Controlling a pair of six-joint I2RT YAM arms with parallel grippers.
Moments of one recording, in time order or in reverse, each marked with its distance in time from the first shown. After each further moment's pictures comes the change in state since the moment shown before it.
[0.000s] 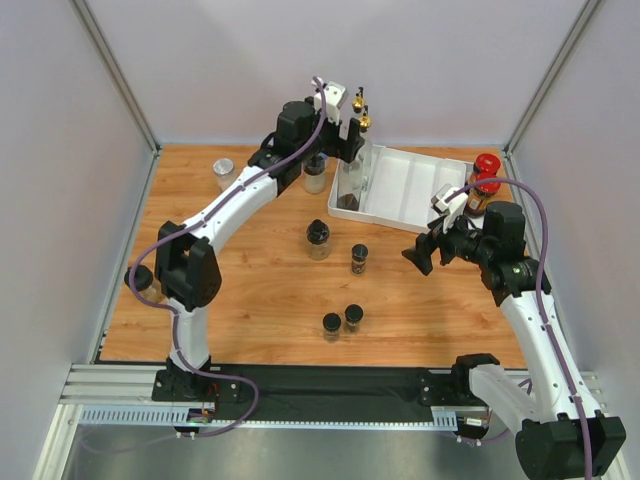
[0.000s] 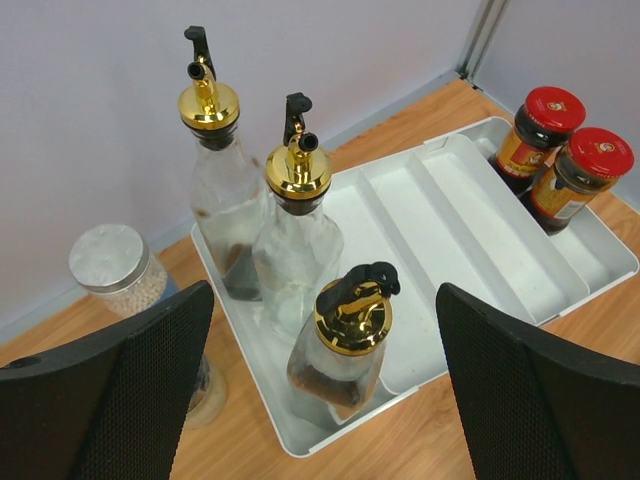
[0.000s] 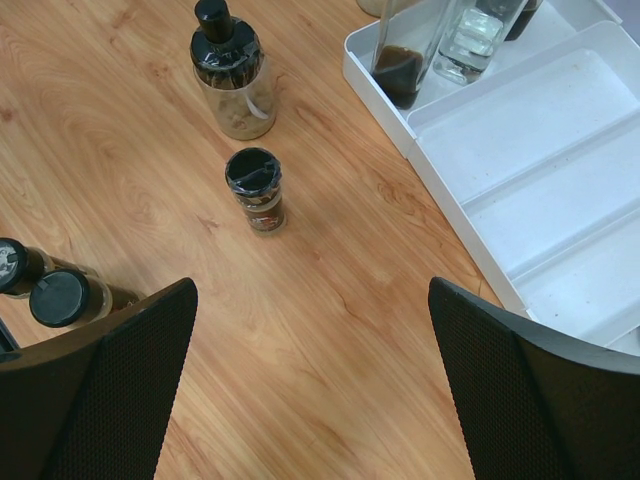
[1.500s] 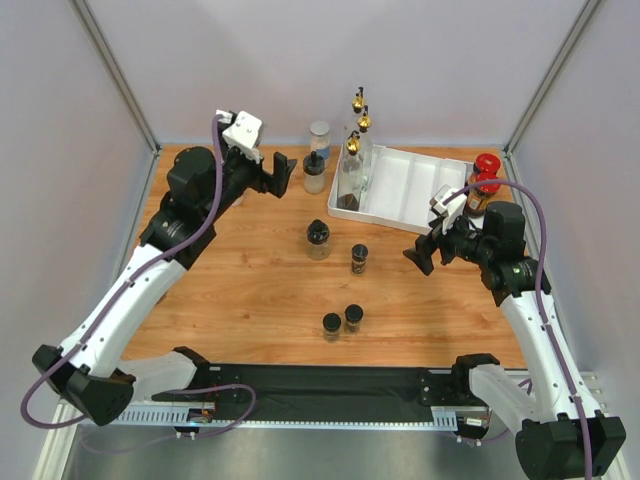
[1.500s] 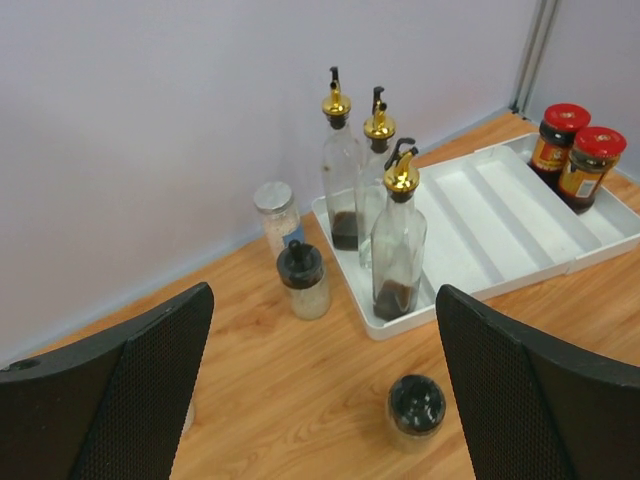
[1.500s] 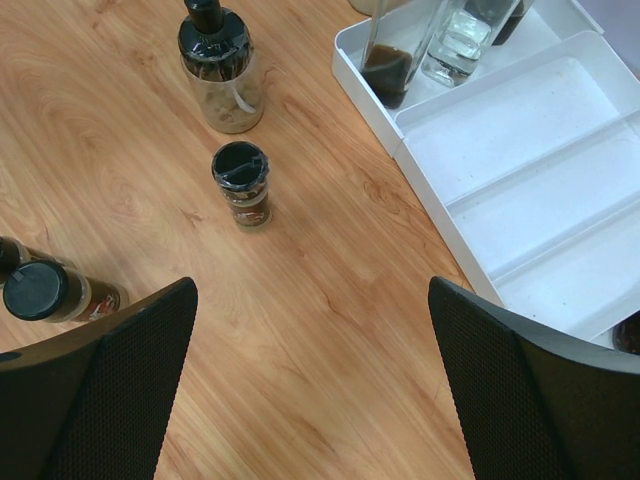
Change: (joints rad) left arm 0.033 -0.795 -0.536 -0.103 -0.119 0.150; right arm 0.000 0.000 0.000 -0.002 0.013 -0.049
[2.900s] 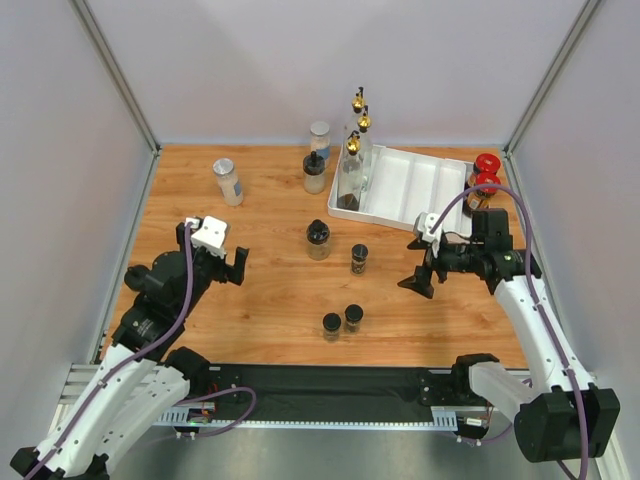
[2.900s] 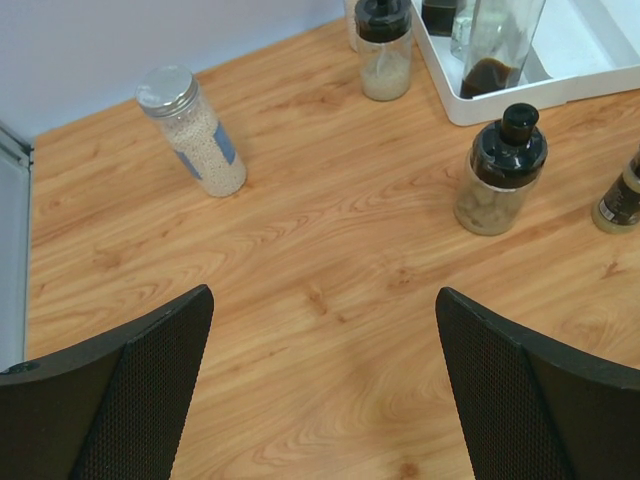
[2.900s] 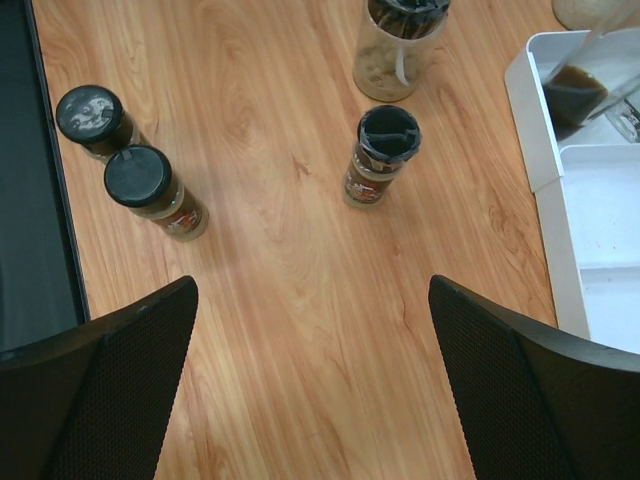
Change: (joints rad) left arm 0.035 -0.662 -0.673 -0.205 -0.213 0.014; right arm -0.008 0.098 -0.013 -0.237 -0.304 -0.426
